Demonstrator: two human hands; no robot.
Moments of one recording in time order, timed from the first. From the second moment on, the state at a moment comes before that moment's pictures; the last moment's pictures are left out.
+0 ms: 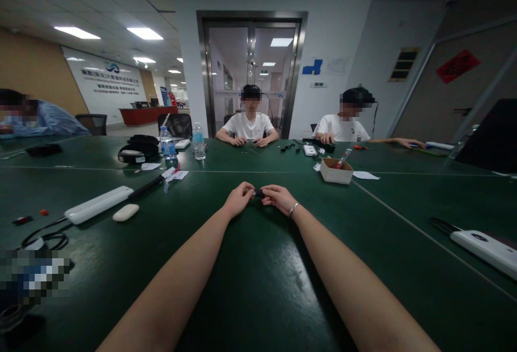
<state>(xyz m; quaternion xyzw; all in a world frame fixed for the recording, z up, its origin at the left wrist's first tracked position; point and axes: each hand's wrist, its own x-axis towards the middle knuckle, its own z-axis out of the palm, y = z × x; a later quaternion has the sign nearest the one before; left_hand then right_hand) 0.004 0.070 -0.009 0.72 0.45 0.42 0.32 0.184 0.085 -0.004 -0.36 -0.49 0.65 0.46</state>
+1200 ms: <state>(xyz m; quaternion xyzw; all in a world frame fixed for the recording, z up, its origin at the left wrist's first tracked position) 0.003 0.065 0.001 0.73 0.57 0.31 0.23 0.185 0.082 -0.004 -0.33 -0.53 0.64 0.45</state>
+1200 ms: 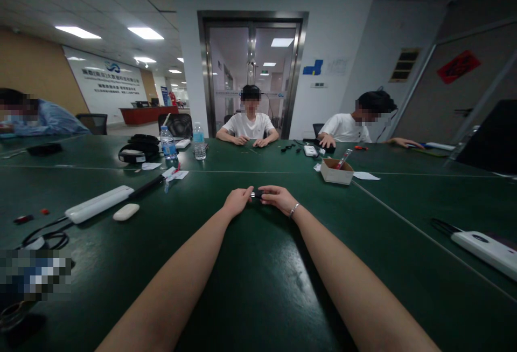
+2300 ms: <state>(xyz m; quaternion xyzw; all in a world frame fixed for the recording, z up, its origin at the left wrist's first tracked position) 0.006 0.071 -0.011 0.70 0.46 0.42 0.35 0.184 0.082 -0.002 -0.36 -0.46 0.66 0.48</state>
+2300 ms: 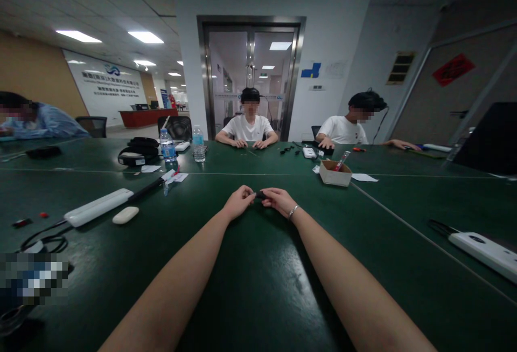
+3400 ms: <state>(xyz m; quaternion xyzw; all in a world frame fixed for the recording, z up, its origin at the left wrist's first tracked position) 0.006 0.076 -0.018 0.70 0.45 0.44 0.32 0.186 0.083 -0.004 -0.36 -0.49 0.65 0.46</state>
